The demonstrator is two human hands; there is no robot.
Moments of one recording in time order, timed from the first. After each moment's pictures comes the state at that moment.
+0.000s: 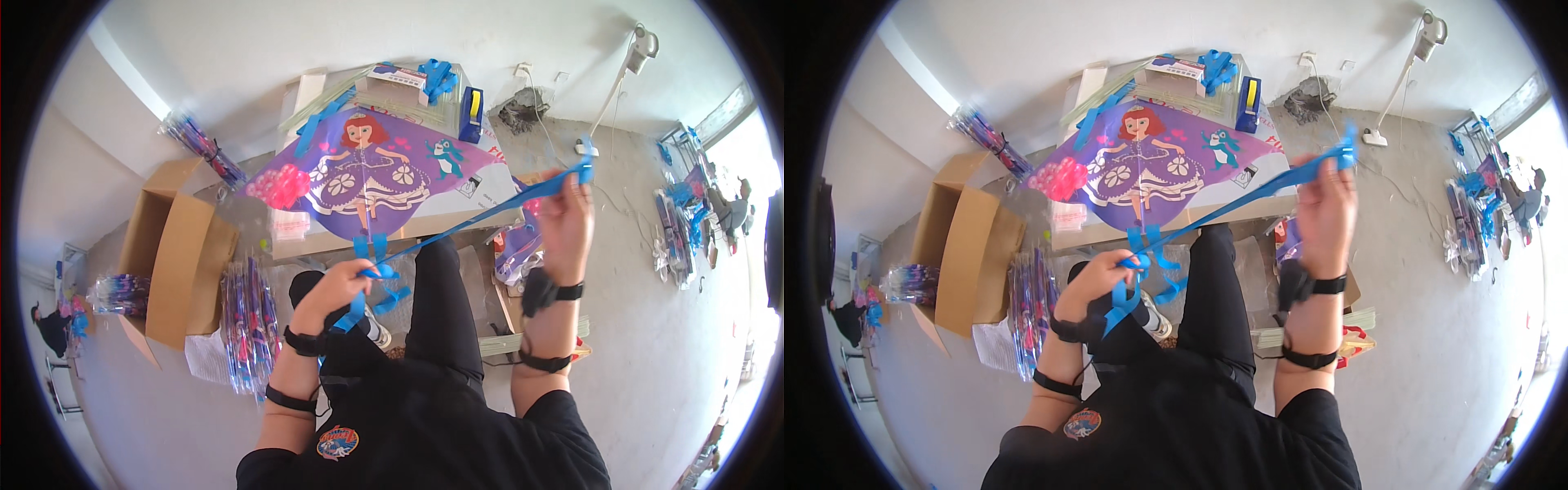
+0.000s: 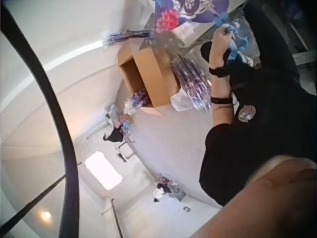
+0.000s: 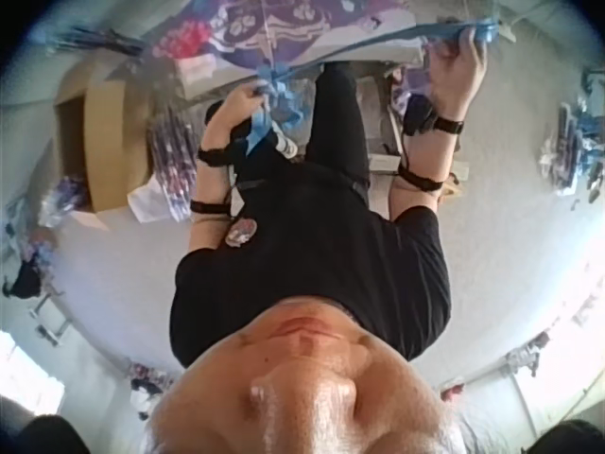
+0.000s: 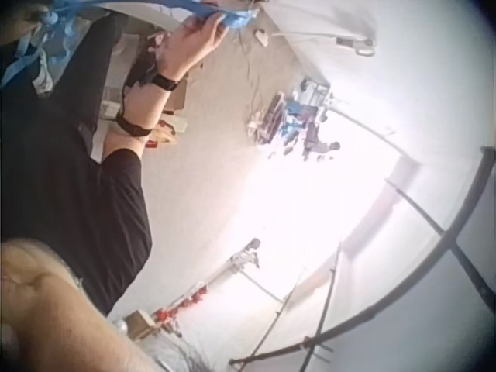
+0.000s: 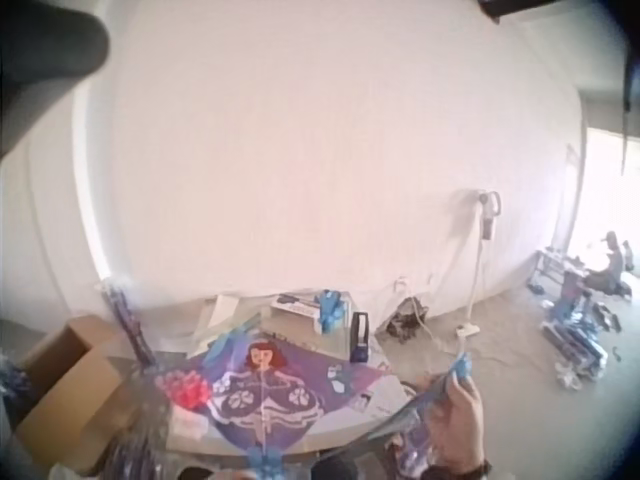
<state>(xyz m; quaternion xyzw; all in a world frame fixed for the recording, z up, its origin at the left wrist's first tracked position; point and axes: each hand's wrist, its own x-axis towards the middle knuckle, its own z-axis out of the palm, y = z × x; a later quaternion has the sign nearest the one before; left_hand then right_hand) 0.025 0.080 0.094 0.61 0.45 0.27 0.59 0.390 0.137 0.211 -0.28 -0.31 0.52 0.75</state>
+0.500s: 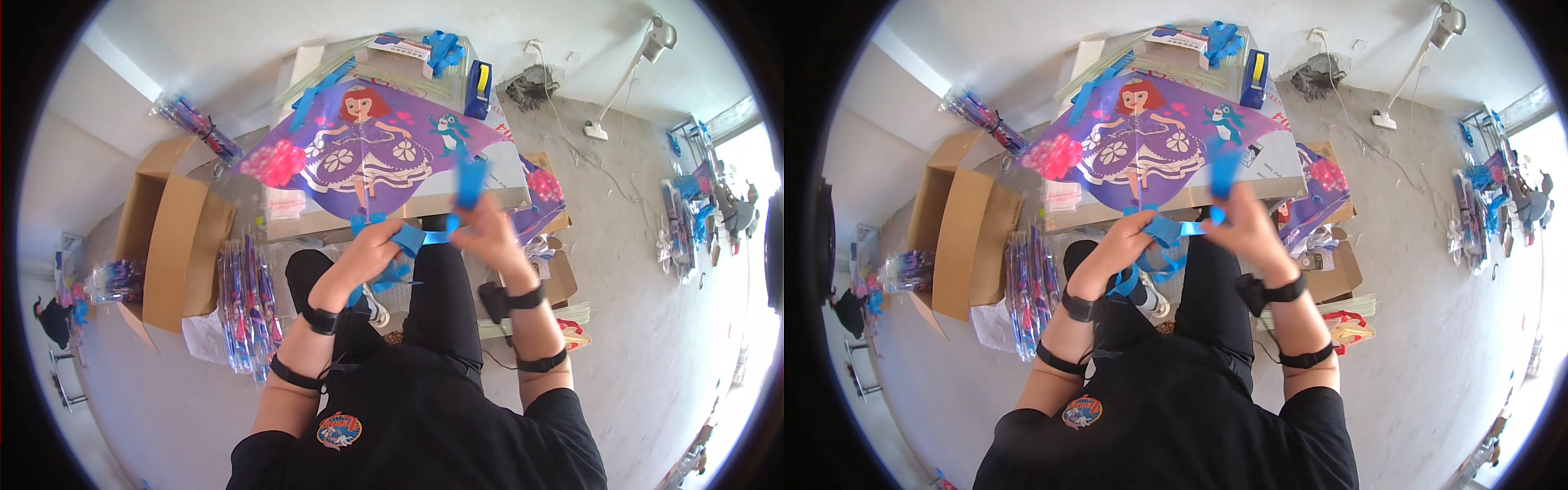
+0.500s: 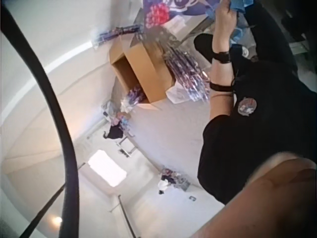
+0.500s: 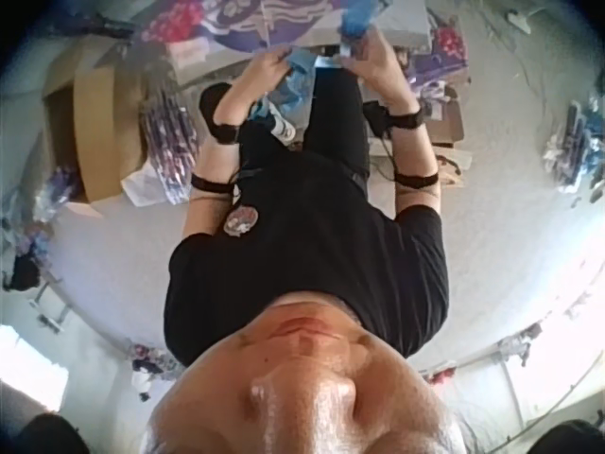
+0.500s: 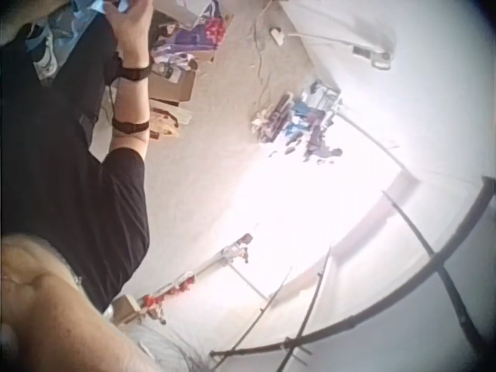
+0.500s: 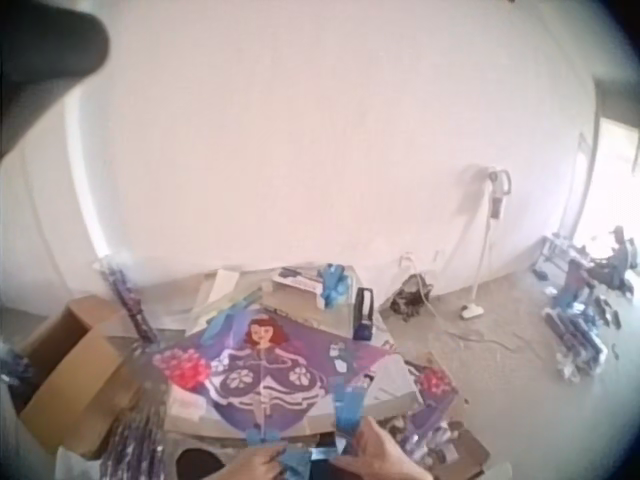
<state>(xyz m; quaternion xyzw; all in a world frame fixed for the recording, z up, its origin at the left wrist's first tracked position) 0.086 0.113 0.132 0.64 0.47 0.26 0.55 0.327 0.122 0.121 -0.44 -0.58 0.53 0.44</state>
